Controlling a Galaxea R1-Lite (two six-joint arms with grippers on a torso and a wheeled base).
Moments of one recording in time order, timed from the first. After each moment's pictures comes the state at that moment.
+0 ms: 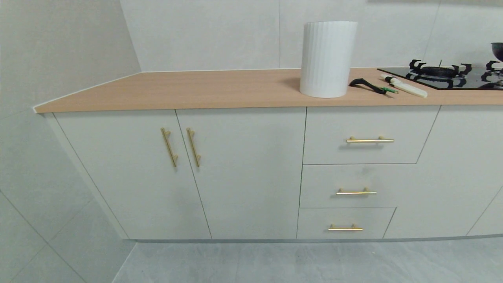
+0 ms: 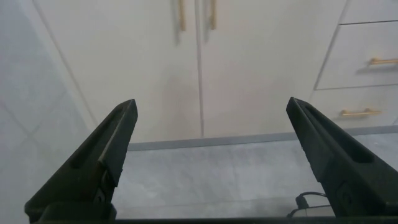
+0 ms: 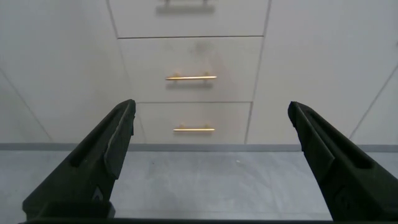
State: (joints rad) left arm 0.00 0.00 0.00 0.01 -0.07 0.02; right arm 0.00 0.00 0.00 0.00 0.00 0.00
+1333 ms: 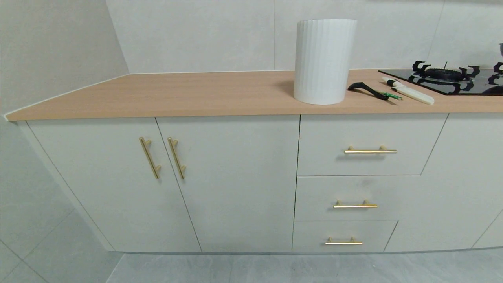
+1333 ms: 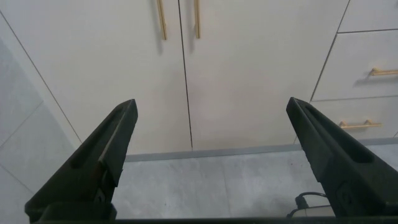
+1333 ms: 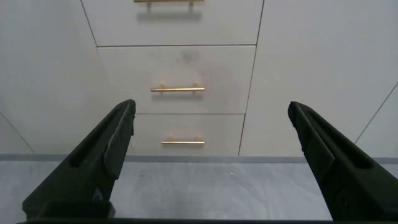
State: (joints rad) left arm 0.00 0.00 0.00 0.01 -0.07 0.02; right arm 0.00 0.00 0.00 0.00 0.01 0.00
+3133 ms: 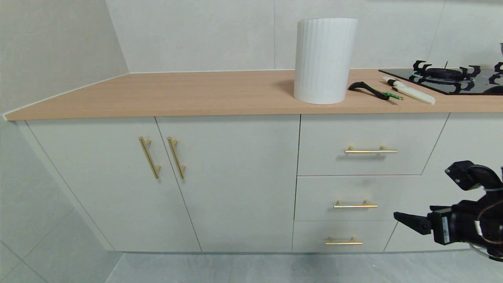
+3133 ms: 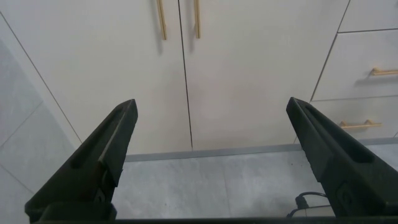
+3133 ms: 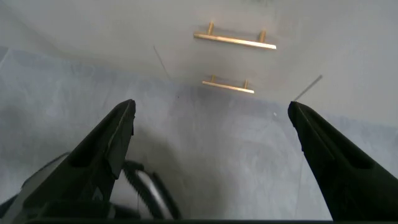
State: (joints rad) left arm 0.00 0.00 0.00 0.01 -0.07 0.02; right arm 0.17 1.42 -0.44 -0.43 0.08 0.01
